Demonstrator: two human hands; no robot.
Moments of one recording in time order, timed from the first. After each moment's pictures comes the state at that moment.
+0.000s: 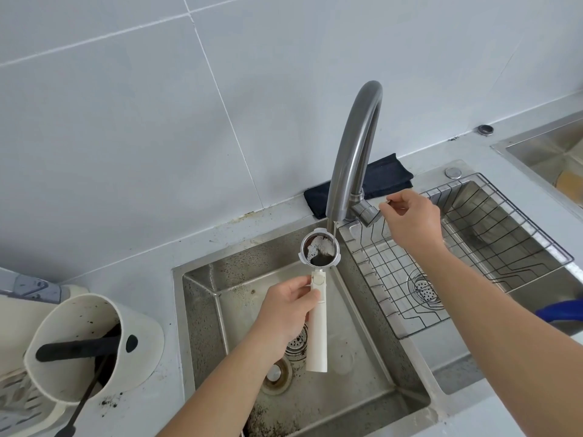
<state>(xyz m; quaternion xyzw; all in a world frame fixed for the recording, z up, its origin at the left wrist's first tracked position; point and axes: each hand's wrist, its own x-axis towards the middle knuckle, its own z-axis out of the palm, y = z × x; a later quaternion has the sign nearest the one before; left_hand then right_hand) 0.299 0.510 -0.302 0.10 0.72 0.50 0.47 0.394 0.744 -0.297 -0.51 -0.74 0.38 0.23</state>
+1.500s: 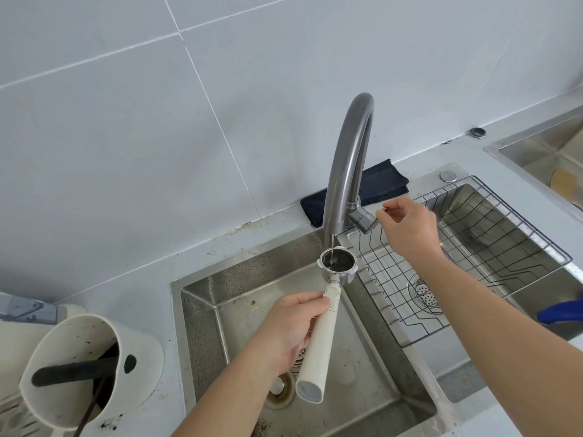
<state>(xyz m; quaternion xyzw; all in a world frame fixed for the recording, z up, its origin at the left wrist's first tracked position) 0.301 0.519 -0.278 -0.01 0.65 0.51 0.57 0.392 0.745 -0.298 -0.52 -0.72 0.39 0.23</state>
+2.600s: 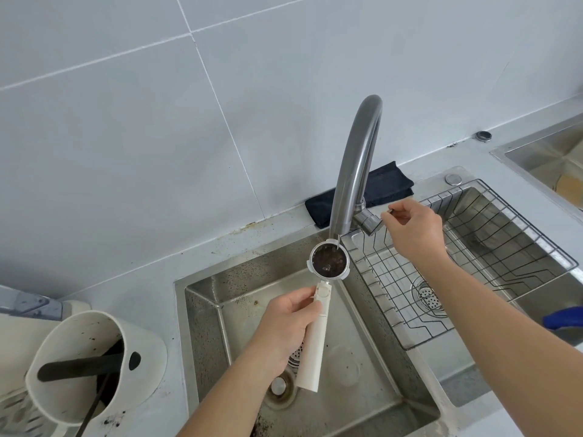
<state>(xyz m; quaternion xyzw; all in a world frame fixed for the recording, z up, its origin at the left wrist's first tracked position) 0.296 0.507 -0.280 0.09 0.69 0.52 0.50 0.392 0.745 -0.299 -0.52 -0.73 0.38 0.23</state>
